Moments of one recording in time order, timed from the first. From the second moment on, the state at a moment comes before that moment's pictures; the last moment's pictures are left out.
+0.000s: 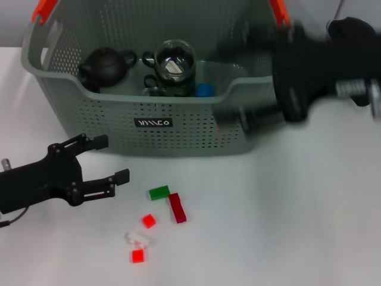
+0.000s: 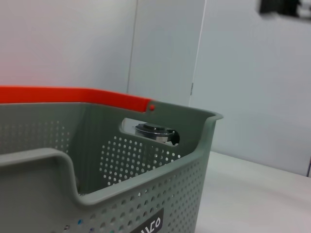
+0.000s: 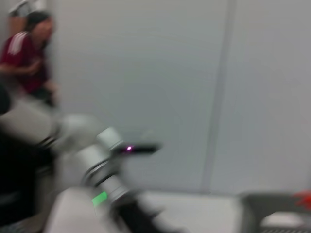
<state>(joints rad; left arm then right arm) -0.39 -2.11 0.28 0.64 2.16 1.74 -1.05 0.54 2.09 -1.08 -1.37 -1.73 -1.69 1.70</state>
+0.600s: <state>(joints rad) -0.48 -2.07 0.45 0.86 2.39 1.97 -1.45 0.59 2.09 -1.05 -1.12 -1.97 -1.84 1.69</state>
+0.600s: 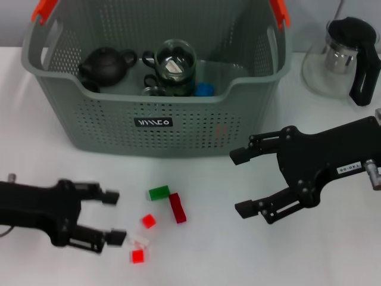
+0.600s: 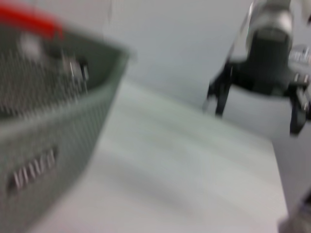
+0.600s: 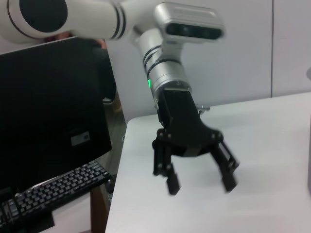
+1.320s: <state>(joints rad) -0.56 -2.09 0.75 1.09 2.49 1.90 -2.09 0.65 2.07 -1.04 -1.07 -2.01 -1.77 1.76</state>
